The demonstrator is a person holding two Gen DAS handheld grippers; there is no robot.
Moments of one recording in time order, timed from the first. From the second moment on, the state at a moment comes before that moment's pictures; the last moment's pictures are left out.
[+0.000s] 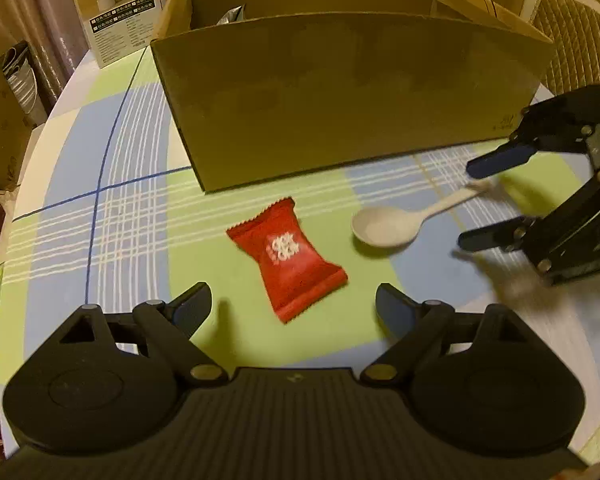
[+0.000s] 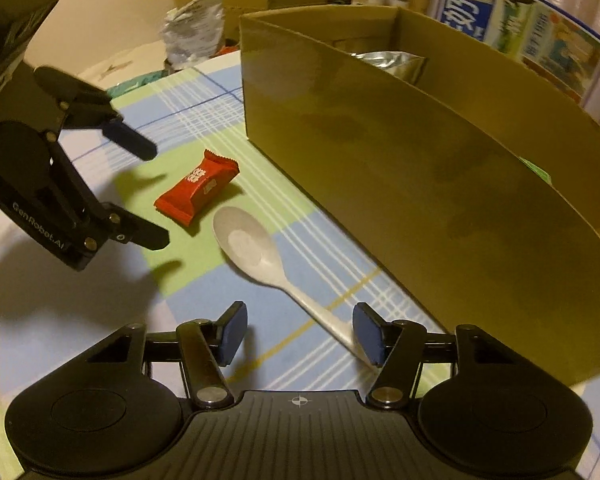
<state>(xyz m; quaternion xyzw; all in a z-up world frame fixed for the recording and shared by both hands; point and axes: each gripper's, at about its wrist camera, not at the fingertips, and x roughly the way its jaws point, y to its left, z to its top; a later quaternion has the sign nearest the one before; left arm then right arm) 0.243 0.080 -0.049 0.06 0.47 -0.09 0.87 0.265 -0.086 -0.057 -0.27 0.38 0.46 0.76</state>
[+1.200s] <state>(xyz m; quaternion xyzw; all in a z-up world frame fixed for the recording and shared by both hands) 0.200 0.056 -0.056 0.08 0.48 -0.14 0.86 0.211 -0.124 -0.061 -0.18 0.45 0.40 0.78</state>
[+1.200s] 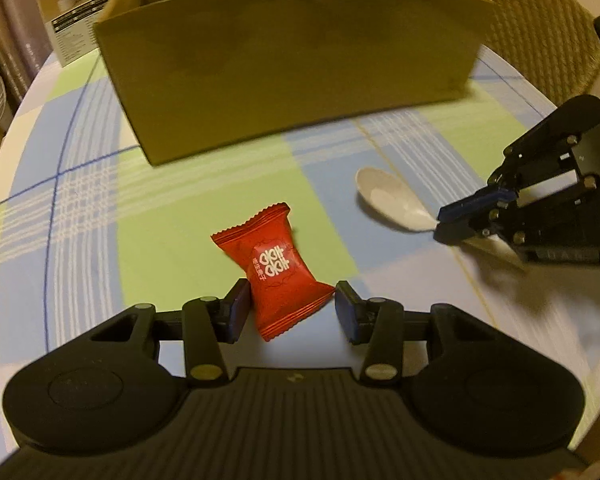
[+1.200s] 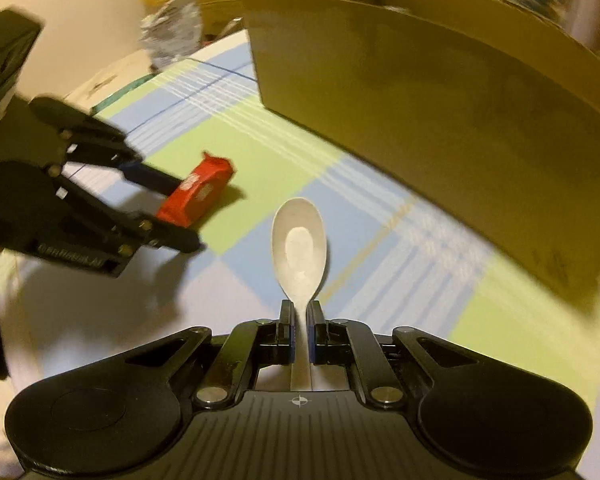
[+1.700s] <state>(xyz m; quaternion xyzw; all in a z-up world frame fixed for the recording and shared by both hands) 0.124 0.050 -0.050 0.03 0.48 -0.10 0.87 0.137 -0.182 -0.047 -0.07 0.47 0.31 0.82</state>
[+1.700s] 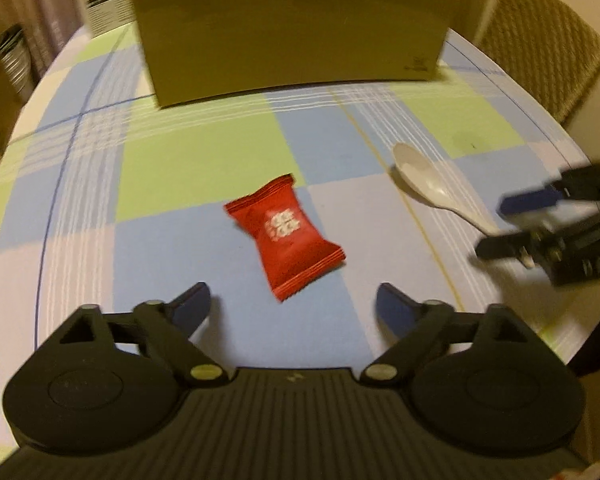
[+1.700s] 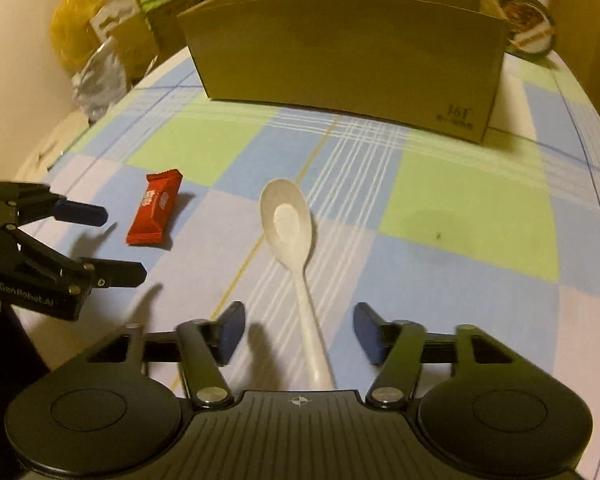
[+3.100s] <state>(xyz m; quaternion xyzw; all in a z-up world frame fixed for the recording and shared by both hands) 0.143 0.041 -0.050 -0.07 0.45 0.01 0.89 0.134 -0.186 -0.056 -0.12 0.41 0.30 0.85</state>
